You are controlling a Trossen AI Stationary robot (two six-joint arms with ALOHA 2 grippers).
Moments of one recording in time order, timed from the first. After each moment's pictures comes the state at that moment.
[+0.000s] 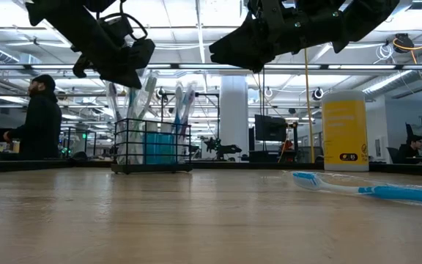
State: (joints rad) left arm -0.05 1.24 0.73 -0.27 -0.99 -0.70; right arm -0.02 1.49 0.77 0.56 0.03 -0.04
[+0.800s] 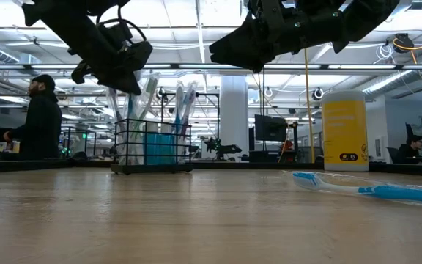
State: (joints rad) left arm -0.05 1.24 0.73 -0.39 -0.87 -0.80; right arm -0.02 1.49 0.77 0.56 0.03 -0.04
